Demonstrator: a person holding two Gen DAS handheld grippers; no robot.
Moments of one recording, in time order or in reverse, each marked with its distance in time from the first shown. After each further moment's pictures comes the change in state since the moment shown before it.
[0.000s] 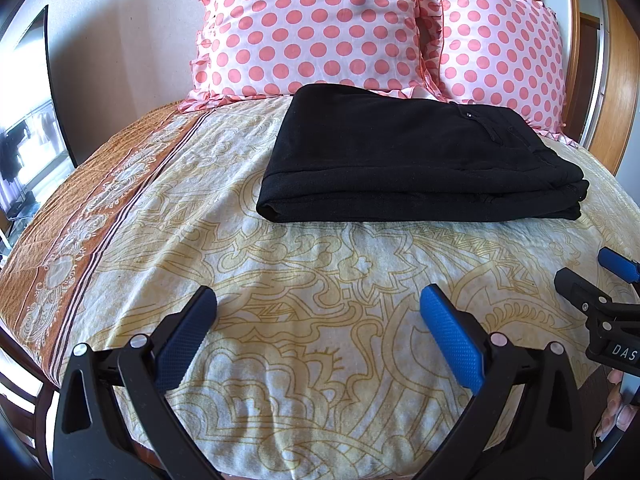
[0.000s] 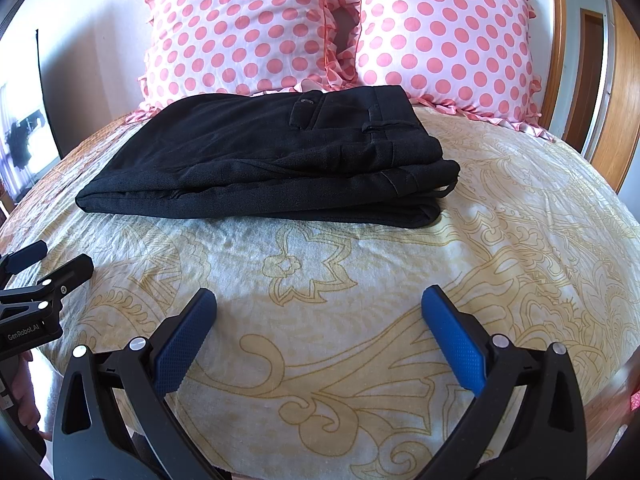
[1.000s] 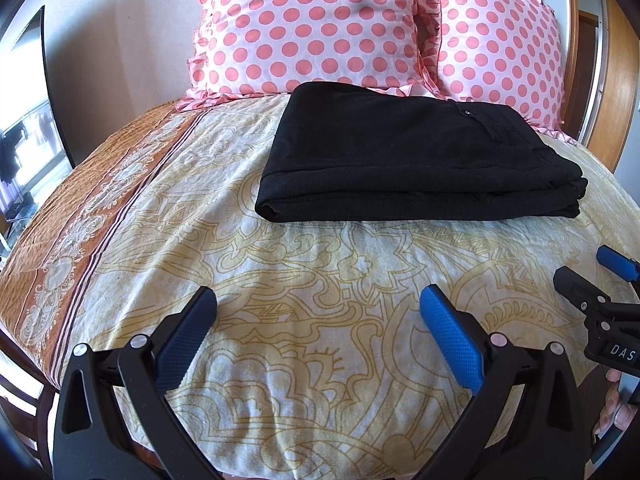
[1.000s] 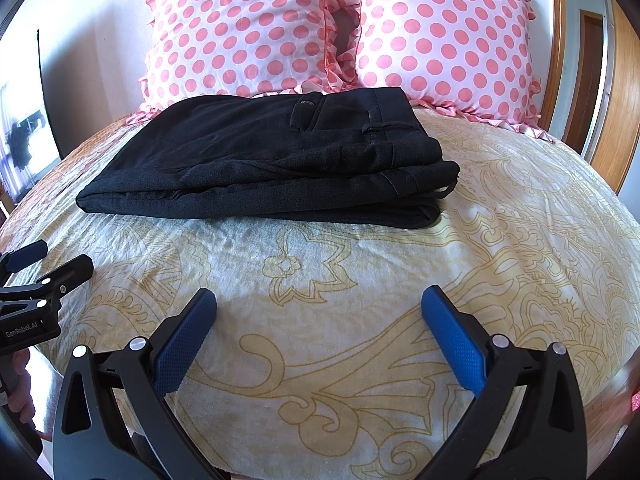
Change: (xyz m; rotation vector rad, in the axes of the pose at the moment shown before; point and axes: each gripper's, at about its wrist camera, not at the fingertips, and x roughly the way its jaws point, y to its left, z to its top) left arm 0.000 0.000 0.000 0.008 0.008 -0.007; right arm 0.000 0.000 -0.001 0.000 -0.003 -0.001
